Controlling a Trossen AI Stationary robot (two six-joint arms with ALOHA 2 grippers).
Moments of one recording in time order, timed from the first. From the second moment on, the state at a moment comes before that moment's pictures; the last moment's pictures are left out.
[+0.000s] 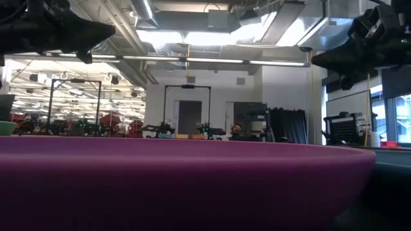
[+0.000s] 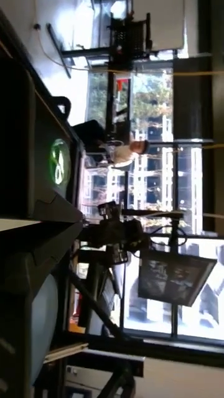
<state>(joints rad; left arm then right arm) -0.07 0.33 0.01 0.56 -0.23 0.02 0.09 0.34 0.09 0.22 0.25 0.29</state>
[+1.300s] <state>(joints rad) -0.23 0.67 0.09 0.76 -0.17 -0.07 0.25 1.15 0.60 0.28 0.05 0.28</state>
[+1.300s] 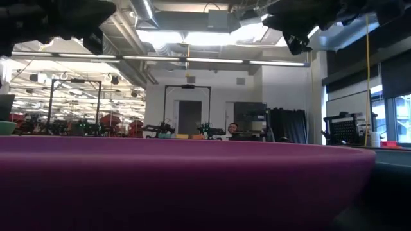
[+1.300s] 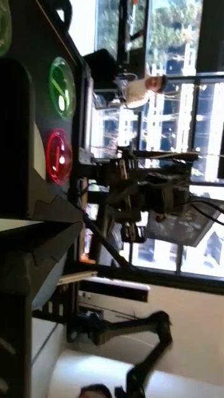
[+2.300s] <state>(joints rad) -0.23 0.88 0.18 0.76 -0.17 -0.08 0.53 1.16 0.57 -0.52 0.11 0.80</state>
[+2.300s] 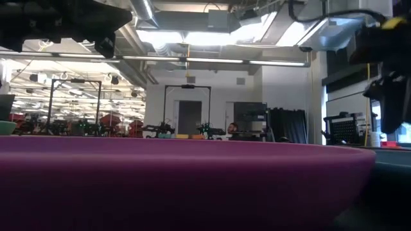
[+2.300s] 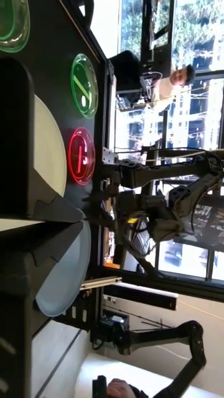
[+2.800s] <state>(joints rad) -0.23 0.88 0.18 0.76 -0.17 -0.08 0.53 1.31 0.53 -0.44 0.06 0.75</state>
